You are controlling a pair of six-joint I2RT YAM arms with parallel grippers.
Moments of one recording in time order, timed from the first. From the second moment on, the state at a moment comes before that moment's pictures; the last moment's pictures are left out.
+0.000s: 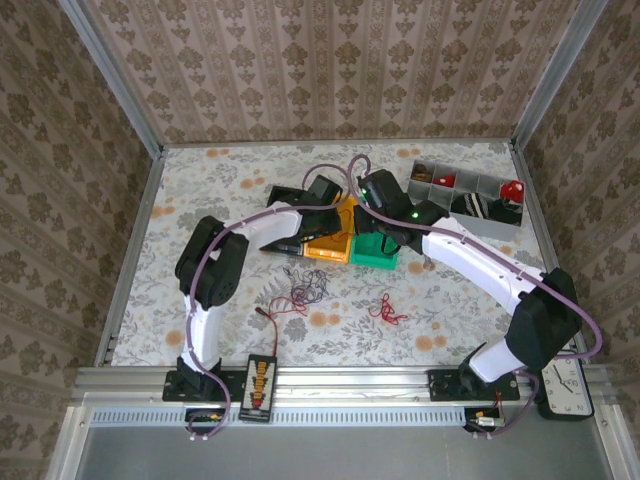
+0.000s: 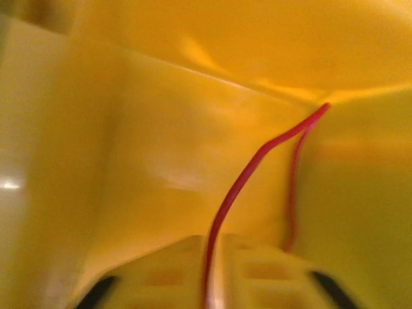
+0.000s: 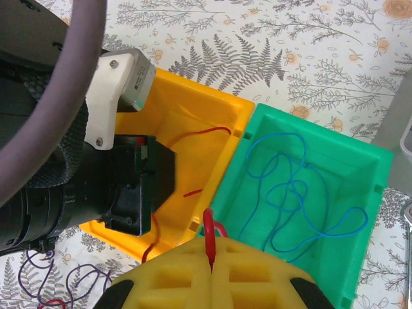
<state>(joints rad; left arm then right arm) -0.70 2.03 1.45 -0.44 -0.01 -0.74 0.62 1.51 1.27 -0.56 0.23 0.35</state>
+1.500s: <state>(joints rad) -0.48 1.29 1.00 -0.45 -0.07 -0.80 0.58 1.74 1.54 -0.65 0.38 0.27</state>
